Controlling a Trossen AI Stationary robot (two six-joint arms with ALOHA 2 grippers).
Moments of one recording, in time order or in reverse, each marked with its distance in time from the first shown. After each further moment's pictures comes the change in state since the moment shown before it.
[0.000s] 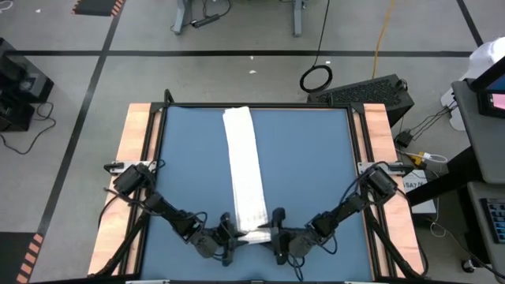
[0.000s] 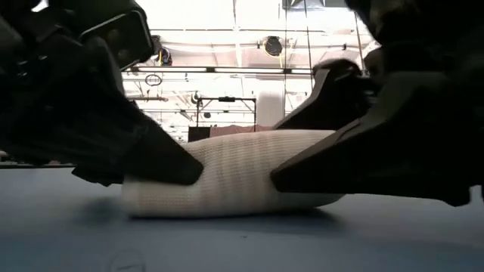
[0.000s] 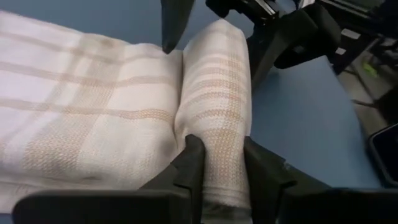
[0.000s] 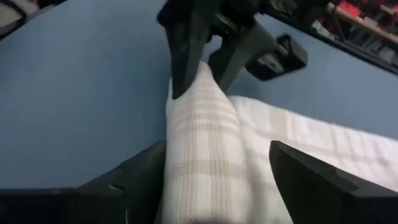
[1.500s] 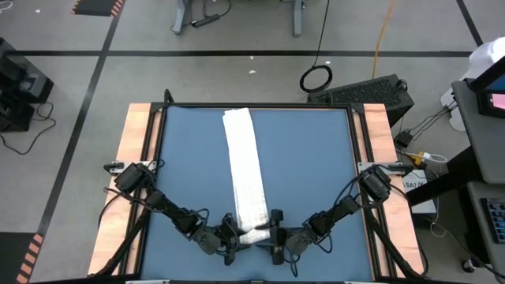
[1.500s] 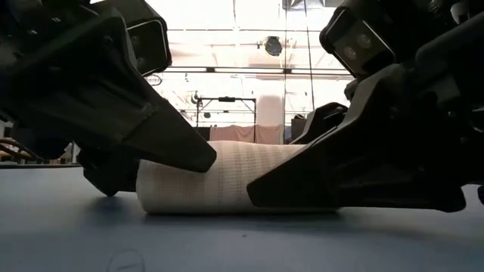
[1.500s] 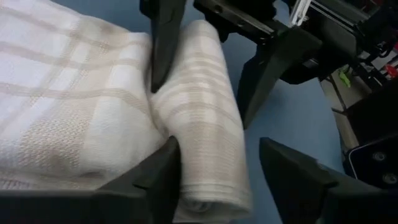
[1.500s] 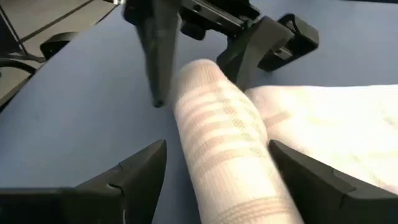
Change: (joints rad) left arm 0.036 -0.001 -0.002 0.003 0.098 -0.100; right arm -0.016 0.082 0.004 0.079 -0.090 0.326
